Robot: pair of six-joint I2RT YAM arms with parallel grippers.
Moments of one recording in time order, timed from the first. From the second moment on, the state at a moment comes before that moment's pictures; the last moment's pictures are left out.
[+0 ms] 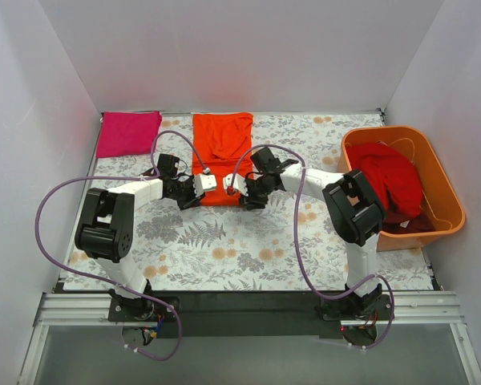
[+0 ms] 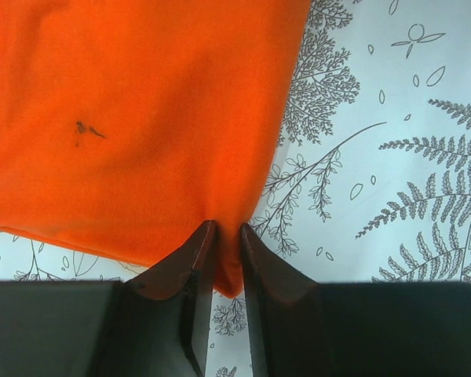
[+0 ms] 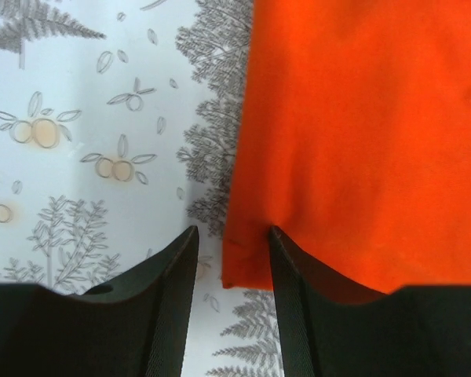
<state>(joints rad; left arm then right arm) -0.21 1.74 0.96 -0.31 0.59 1.02 0.65 1.99 1.36 -0.45 -0.52 -0.99</state>
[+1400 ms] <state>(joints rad) -0.30 1.25 0.95 -0.70 0.70 0.93 0.66 1.55 1.21 -0.69 -0.57 -0.88</state>
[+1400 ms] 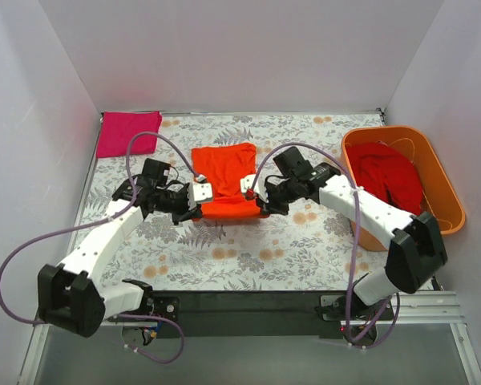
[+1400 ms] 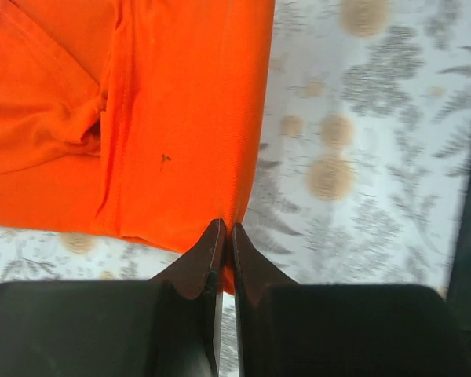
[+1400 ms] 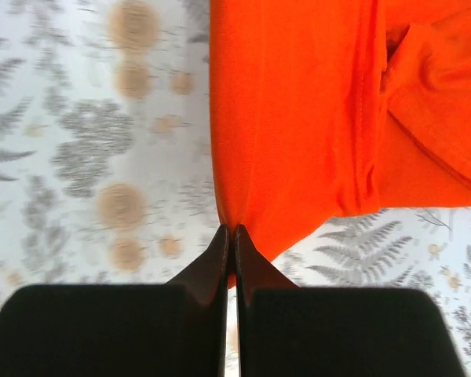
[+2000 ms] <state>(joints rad) -0.30 1.22 1.08 -1.02 0.72 0.90 0.67 1.58 1.39 -0.94 -0.68 -0.94</state>
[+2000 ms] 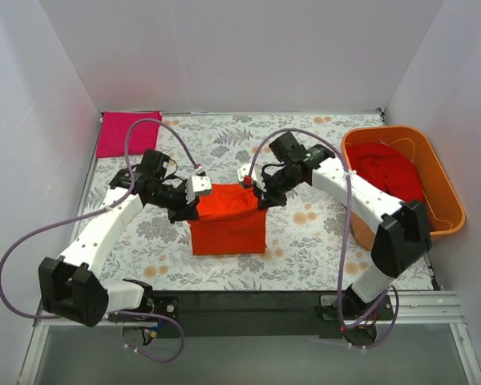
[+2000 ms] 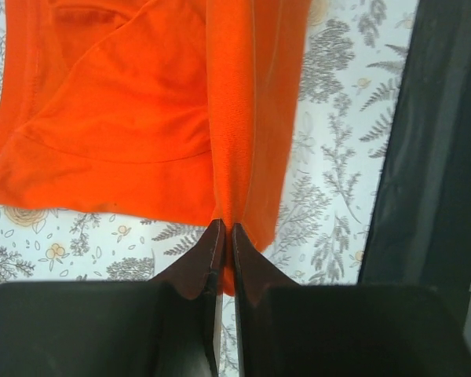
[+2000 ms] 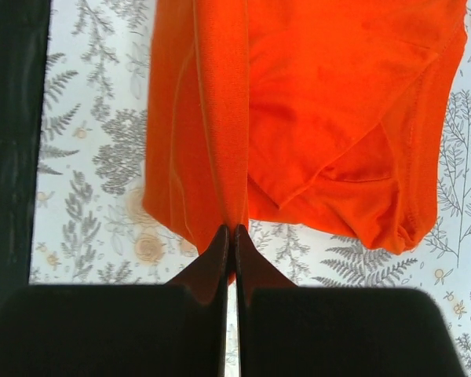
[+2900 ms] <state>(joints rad) -0.16 1.98 1.57 -0.85 0.70 0.99 0.48 2.22 2.00 -1.02 -0.69 -1.16</state>
